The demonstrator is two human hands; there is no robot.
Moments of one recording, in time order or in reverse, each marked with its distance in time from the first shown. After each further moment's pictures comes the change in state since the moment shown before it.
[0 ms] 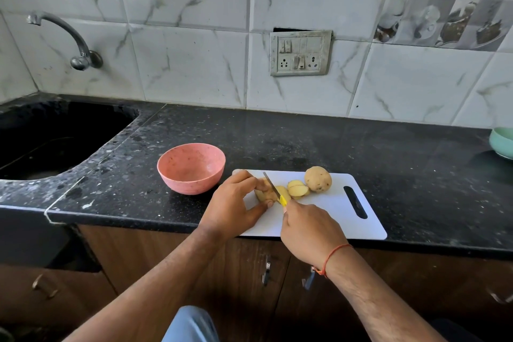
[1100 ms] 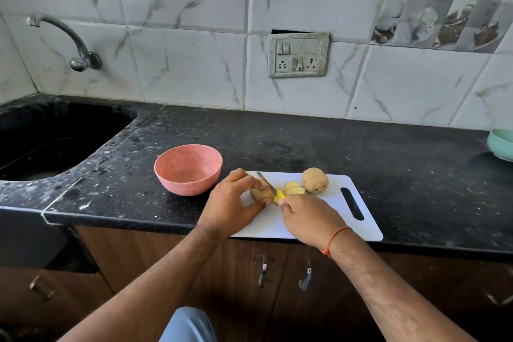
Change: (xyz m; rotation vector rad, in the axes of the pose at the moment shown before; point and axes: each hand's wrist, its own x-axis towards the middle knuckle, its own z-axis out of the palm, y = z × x) left_hand 0.005 0.001 0.004 0.031 0.050 -0.024; right_hand 0.027 0.023 -0.005 0.067 -0.065 -0.039
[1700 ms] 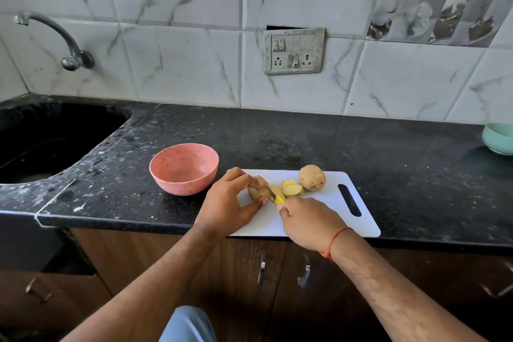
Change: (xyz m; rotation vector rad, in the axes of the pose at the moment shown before) left_hand -0.001 -0.001 0.000 -0.005 -0.007 0.031; right_hand -0.006 0.001 0.002 -0.038 -0.057 0.012
